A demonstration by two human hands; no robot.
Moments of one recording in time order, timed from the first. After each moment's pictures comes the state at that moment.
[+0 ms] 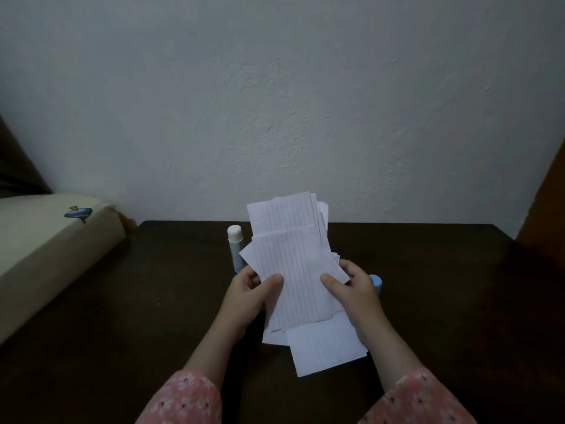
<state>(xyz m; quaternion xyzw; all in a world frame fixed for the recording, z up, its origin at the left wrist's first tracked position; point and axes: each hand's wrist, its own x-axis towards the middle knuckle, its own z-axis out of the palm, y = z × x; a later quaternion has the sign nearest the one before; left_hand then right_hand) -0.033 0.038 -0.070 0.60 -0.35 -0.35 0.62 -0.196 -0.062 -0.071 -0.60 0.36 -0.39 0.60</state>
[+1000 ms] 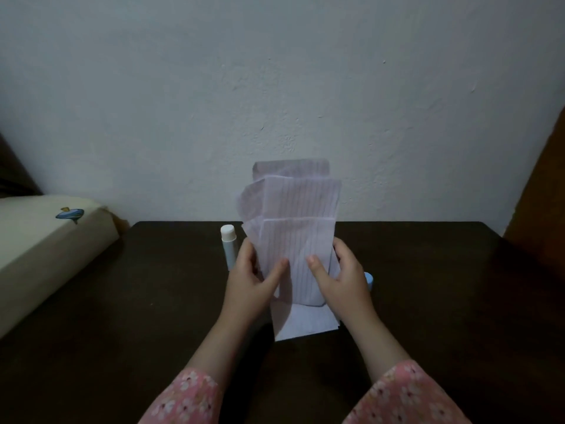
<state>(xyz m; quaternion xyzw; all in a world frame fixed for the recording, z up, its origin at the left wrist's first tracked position) -0.061 0.036 -0.044 0.62 -0.45 -0.17 0.62 -0.195 -0.051 -0.052 -0.72 0.32 -0.45 0.43</state>
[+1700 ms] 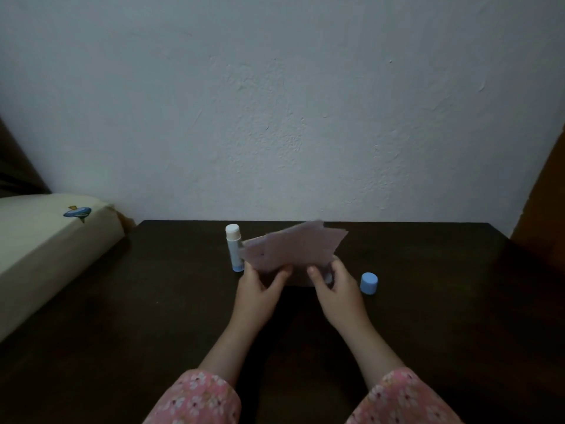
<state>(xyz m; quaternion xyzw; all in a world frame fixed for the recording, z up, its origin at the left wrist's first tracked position) -0.062 0.032 -0.061 0.65 -0.40 -0.22 0.61 -0.184 -0.057 -0.078 -0.71 0.37 -0.37 0.46</state>
